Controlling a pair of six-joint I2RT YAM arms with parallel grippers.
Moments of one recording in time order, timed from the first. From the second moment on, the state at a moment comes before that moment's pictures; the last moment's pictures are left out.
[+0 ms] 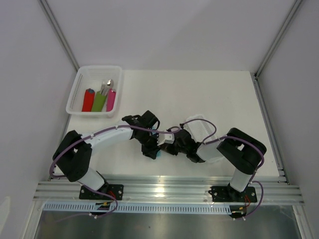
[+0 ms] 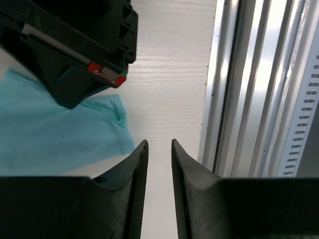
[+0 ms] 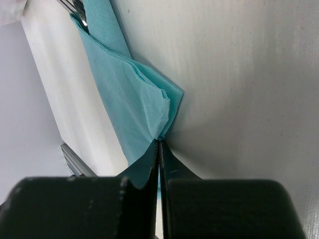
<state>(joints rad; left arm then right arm) -0.75 1.53 1.00 -0.77 0.57 0.60 0.90 1.75 0.59 0.53 0.00 1.27</state>
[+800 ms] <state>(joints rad) -0.77 1.61 0.90 -0.45 0.33 0.46 0.90 1.74 0.58 0.53 0.01 1.28</state>
